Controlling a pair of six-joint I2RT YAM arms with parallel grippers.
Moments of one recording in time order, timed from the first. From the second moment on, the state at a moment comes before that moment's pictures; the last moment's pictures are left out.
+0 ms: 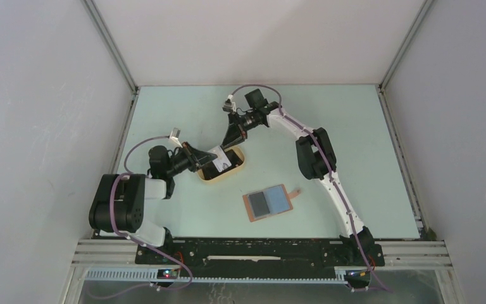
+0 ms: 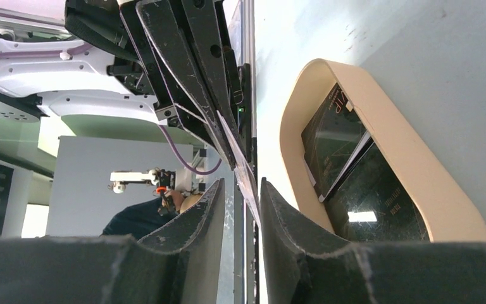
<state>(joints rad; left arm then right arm) -0.01 1.52 0.36 0.92 0.82 -0.96 0.55 2.63 2.30 -0.57 -1.40 0.36</state>
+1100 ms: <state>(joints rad) -0.01 1.53 0.36 0.96 0.82 -0.97 0.55 2.64 2.30 -0.53 -1.40 0.41</state>
